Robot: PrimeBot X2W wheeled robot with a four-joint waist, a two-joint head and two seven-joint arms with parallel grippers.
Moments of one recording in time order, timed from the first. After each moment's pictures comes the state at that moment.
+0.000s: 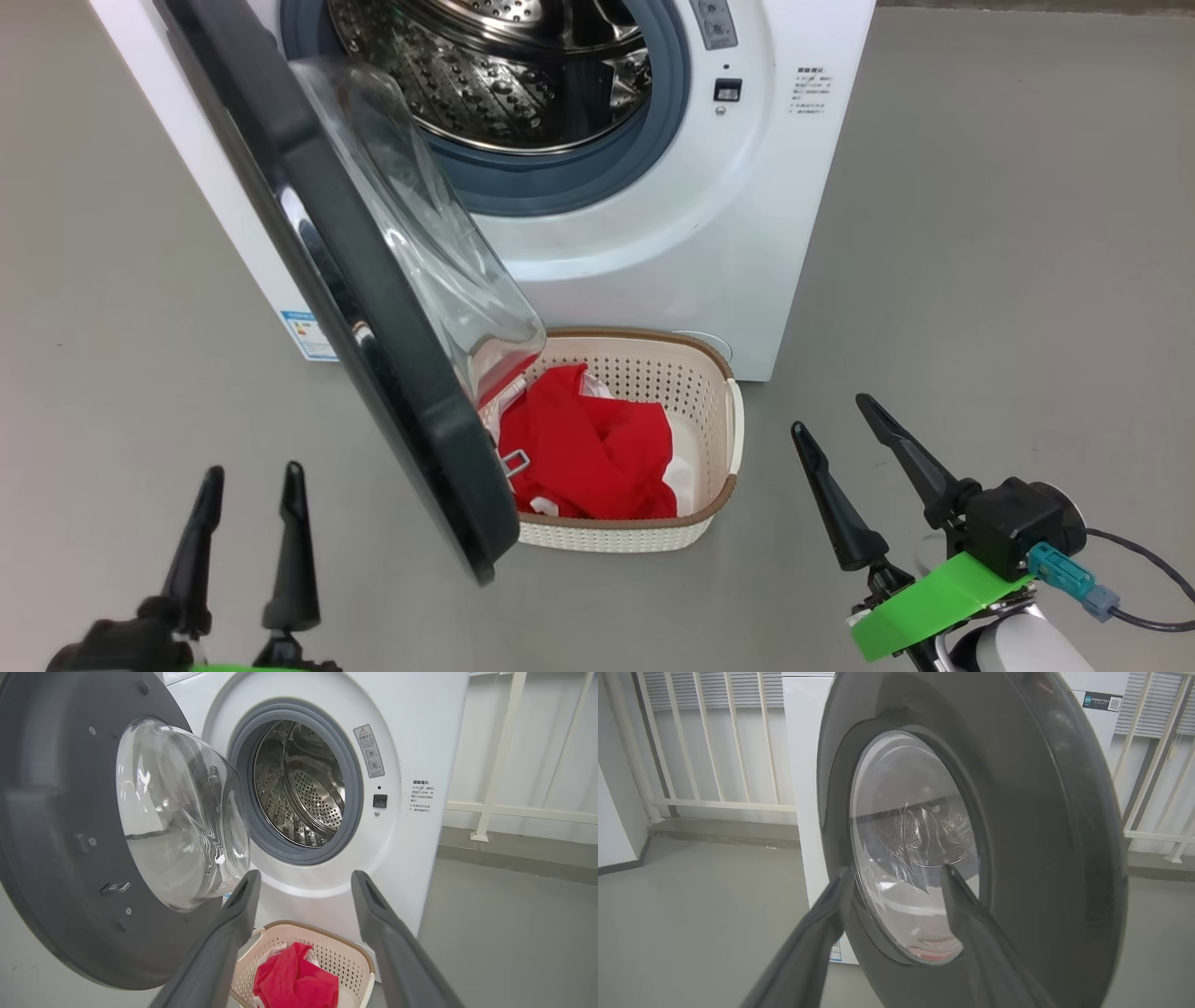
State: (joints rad) left arm 0.00 0.04 0.06 0.02 -0.19 -0.04 -0.25; right arm -0.12 -0.13 0.23 0.19 0.32 0.13 -0.26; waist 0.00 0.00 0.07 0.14
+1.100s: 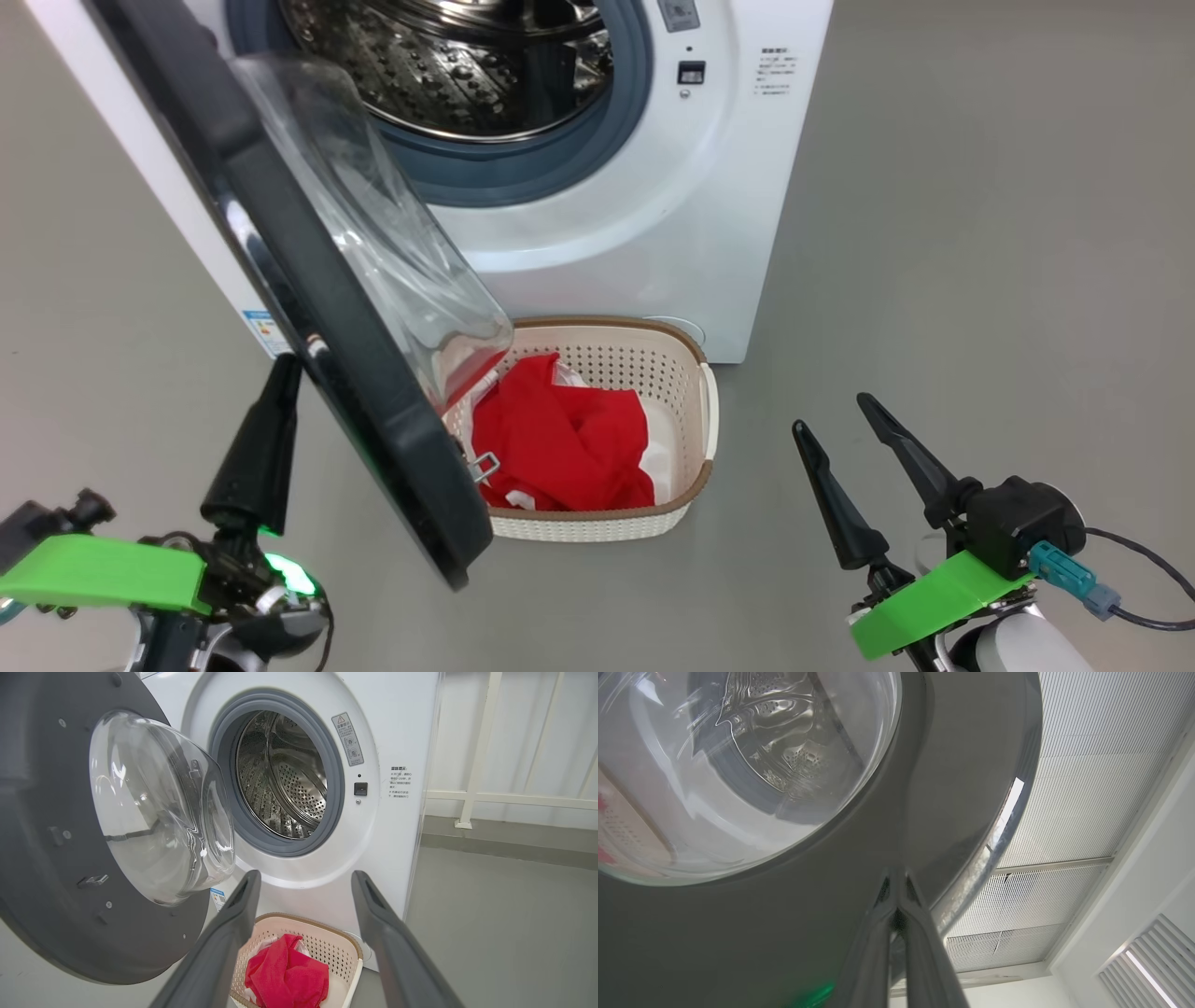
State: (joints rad) left arm -0.13 0.07 0.03 -0.26 -1.69 0.21 0.07; right arm -0.12 -0.13 0.23 0.19 0.33 0.13 -0.26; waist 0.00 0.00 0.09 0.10
